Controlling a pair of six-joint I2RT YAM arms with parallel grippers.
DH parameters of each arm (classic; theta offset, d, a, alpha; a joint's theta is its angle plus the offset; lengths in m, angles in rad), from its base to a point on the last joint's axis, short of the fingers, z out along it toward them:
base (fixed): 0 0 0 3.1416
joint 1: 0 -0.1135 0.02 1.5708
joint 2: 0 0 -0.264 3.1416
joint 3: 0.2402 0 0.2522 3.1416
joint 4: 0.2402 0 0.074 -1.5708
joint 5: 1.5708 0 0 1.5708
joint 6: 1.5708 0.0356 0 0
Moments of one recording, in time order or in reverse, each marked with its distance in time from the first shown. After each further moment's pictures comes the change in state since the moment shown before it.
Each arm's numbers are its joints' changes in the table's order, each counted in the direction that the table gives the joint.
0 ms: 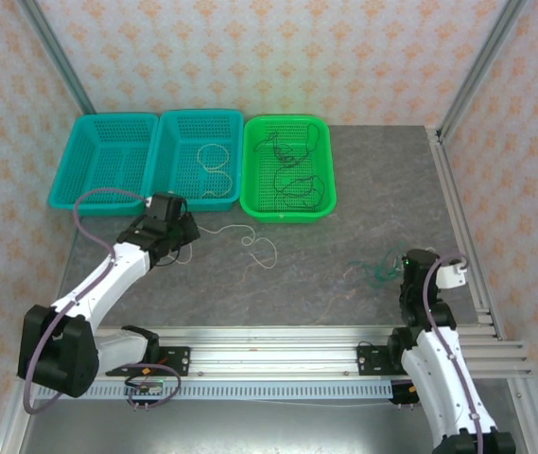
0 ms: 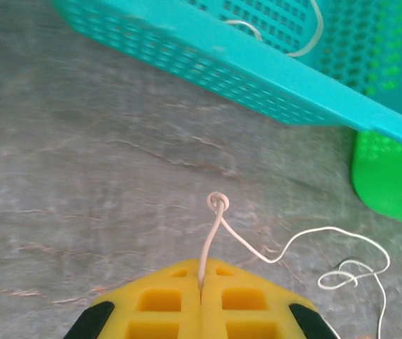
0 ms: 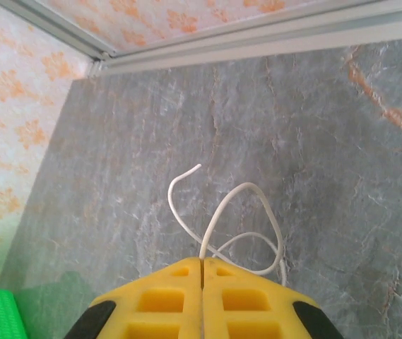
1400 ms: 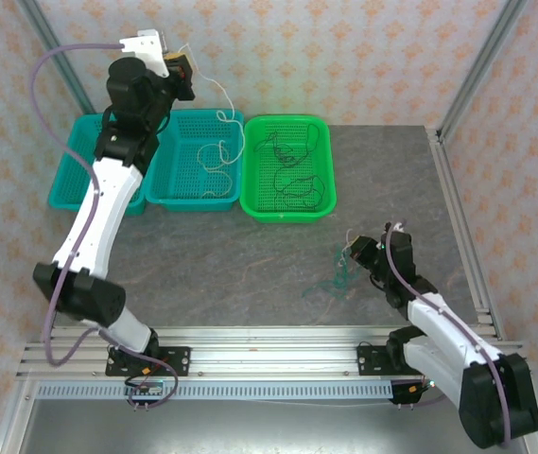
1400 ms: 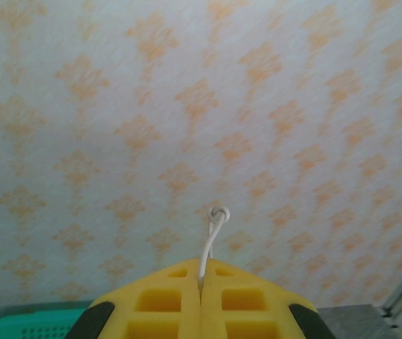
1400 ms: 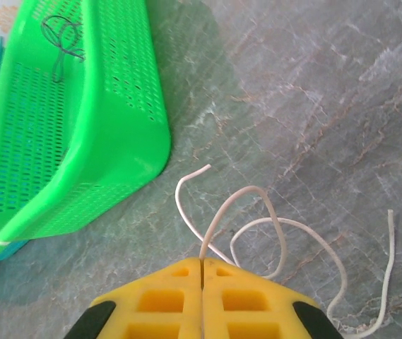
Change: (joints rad) left arm -0.068 0.447 1.075 -0.253 0.078 0.424; right arm -0.220 0.382 0.037 -0.402 -0.585 -0.357
